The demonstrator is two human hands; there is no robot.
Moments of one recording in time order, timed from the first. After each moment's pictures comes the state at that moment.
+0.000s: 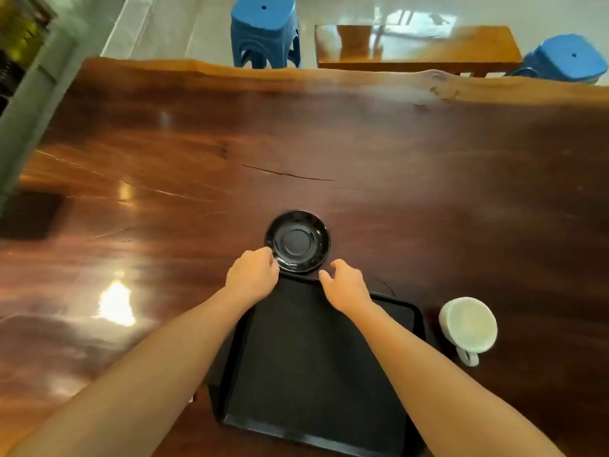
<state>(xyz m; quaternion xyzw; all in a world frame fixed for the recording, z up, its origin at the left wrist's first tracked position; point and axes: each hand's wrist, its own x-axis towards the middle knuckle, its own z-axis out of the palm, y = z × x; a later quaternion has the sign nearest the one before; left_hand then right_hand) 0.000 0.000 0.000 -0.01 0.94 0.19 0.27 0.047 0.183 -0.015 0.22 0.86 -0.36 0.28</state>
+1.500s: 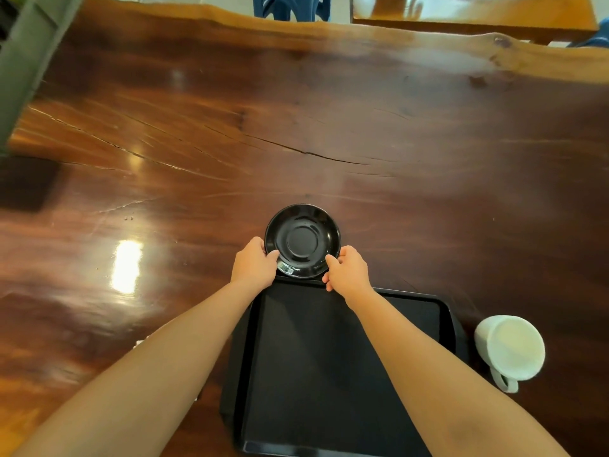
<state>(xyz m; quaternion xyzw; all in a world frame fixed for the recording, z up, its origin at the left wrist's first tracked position) -0.023 -0.031 -0.081 -0.25 0.85 0.37 0.28 0.003 0.154 -0.076 0.32 0.77 -0.49 0.26</state>
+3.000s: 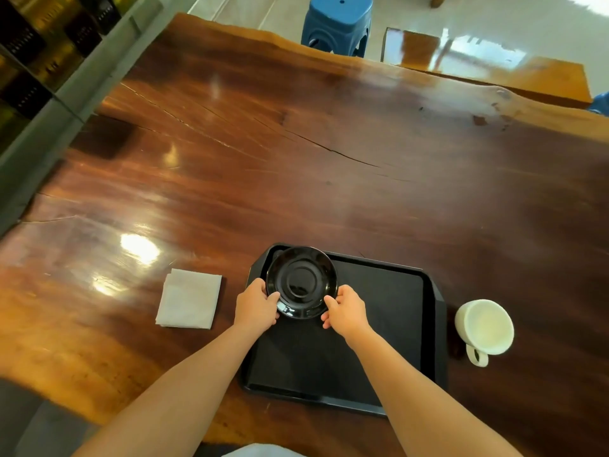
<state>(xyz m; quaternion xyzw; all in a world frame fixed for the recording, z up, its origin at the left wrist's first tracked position) 0.158 -0.044 -0.054 -0.31 0.82 0.42 0.24 0.147 0.145 -0.047 0.27 0.80 -0.45 0.31</state>
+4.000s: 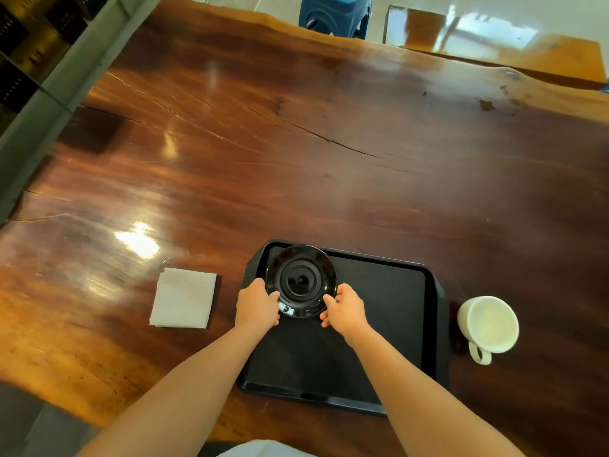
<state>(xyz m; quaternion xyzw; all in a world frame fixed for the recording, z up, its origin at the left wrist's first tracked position) 0.150 -0.028 -0.060 -0.32 0.84 0.36 0.26 0.145 0.151 -0.066 0.28 0.79 -0.44 0.34</state>
